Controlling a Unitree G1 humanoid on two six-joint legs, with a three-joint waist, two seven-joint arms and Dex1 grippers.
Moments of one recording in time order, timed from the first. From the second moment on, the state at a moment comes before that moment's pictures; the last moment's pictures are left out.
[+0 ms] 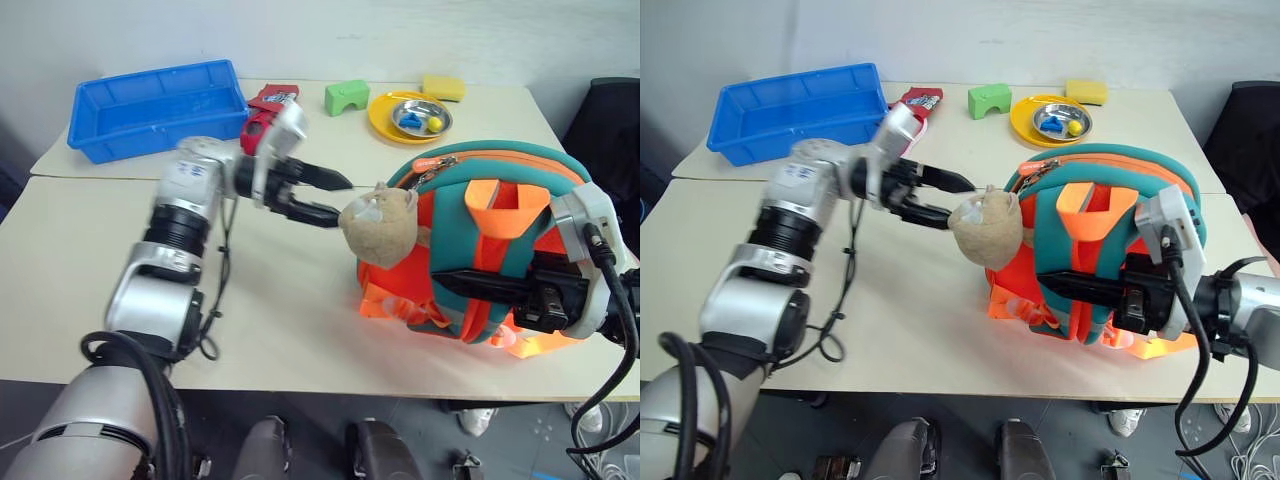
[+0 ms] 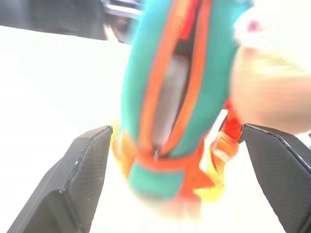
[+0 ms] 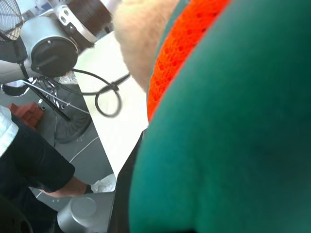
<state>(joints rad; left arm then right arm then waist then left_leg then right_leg) -1.26 0.47 -0.08 0.72 -0.31 0.53 -1.50 -0.14 -1.09 -0.51 -0.58 1.59 1.02 0.52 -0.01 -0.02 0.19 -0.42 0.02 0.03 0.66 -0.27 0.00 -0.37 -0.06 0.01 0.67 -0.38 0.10</state>
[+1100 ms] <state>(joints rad) -1.24 0.42 -0.19 0.63 -0.25 0.37 -1.31 0.04 -1.07 -0.66 -0.64 1.57 0.94 0.53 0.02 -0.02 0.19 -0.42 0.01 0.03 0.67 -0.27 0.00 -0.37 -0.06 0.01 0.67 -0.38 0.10</state>
